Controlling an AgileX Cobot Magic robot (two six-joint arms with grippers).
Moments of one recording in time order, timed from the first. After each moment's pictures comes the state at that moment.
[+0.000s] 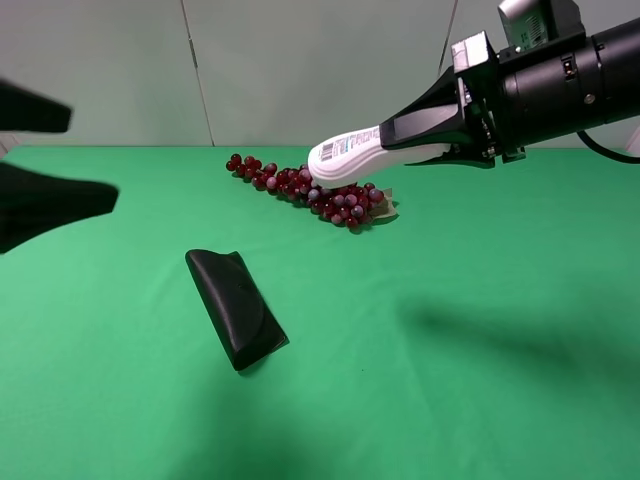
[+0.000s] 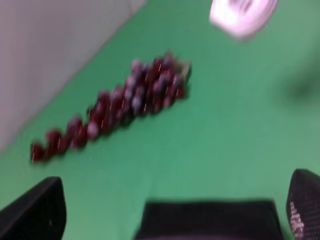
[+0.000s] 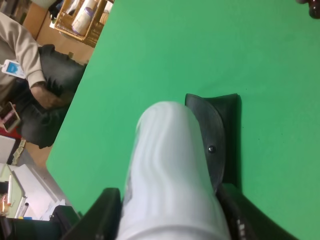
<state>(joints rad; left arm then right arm) -0.04 0.90 -0.60 -1.03 0.67 1.60 0.21 1.36 -0.91 1.19 0.89 -0.81</state>
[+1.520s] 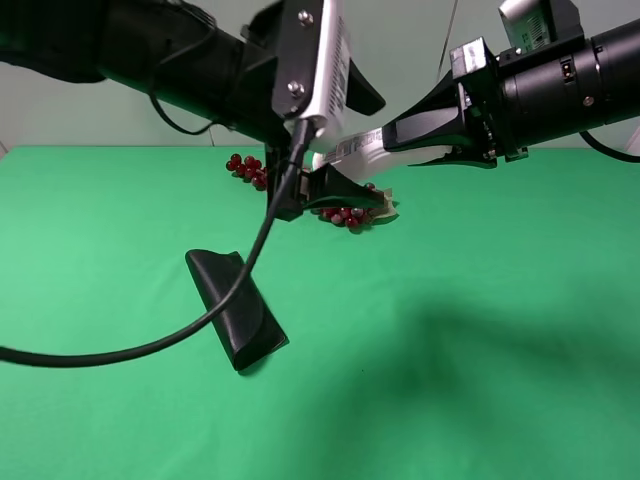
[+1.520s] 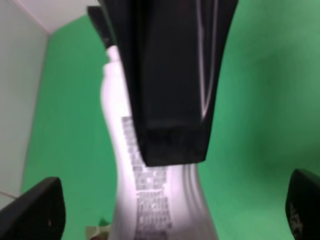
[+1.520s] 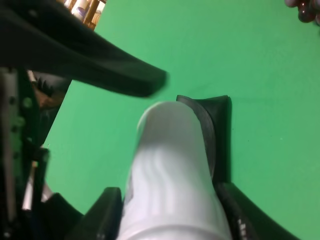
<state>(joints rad) -0.63 1.66 -1.13 -1.19 0.50 2.10 0.21 1.36 -0.91 1.17 0.87 -0.81</state>
